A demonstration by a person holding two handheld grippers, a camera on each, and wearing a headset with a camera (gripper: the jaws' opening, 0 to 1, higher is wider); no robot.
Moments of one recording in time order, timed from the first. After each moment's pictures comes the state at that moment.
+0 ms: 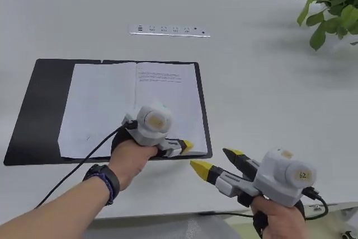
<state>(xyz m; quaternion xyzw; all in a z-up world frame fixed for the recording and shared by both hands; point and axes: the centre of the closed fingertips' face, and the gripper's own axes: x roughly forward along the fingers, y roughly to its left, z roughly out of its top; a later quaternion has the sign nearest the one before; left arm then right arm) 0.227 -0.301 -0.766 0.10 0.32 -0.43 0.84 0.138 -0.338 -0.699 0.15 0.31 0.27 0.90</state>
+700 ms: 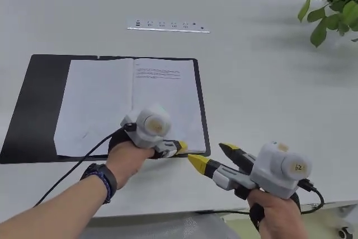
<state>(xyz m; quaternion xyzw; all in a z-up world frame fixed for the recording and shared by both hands) 0.229 -0.291 -0.780 0.12 0.33 -0.43 0.83 0.154 -0.340 -0.704 0.16 0.31 0.27 0.90</state>
